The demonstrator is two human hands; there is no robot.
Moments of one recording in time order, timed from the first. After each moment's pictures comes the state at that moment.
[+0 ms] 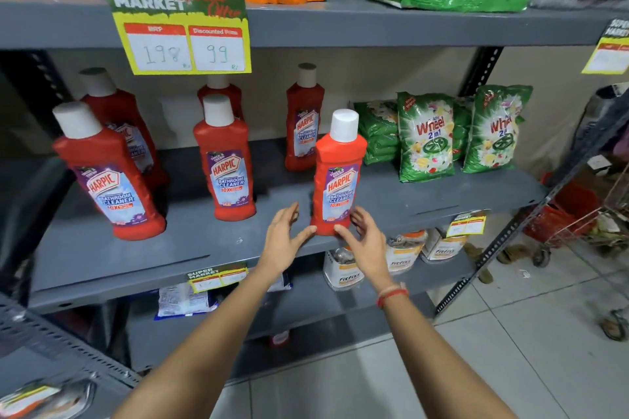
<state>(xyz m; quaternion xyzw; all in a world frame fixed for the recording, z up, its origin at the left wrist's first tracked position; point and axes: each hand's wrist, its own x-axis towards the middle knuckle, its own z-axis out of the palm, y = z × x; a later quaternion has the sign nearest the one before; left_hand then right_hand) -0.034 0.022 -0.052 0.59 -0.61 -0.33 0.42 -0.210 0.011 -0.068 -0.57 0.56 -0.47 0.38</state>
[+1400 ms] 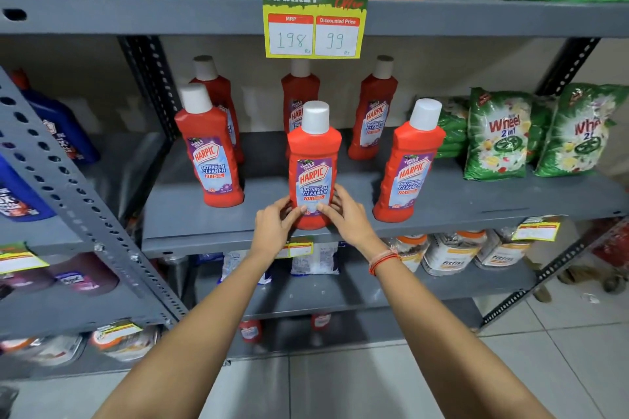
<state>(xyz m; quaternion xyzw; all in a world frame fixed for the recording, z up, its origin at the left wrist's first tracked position) 0.079 0.079 -0.035 0.64 -0.56 -0.24 0.46 -0.077 0.026 -0.032 -0.69 0.42 -0.36 0.47</state>
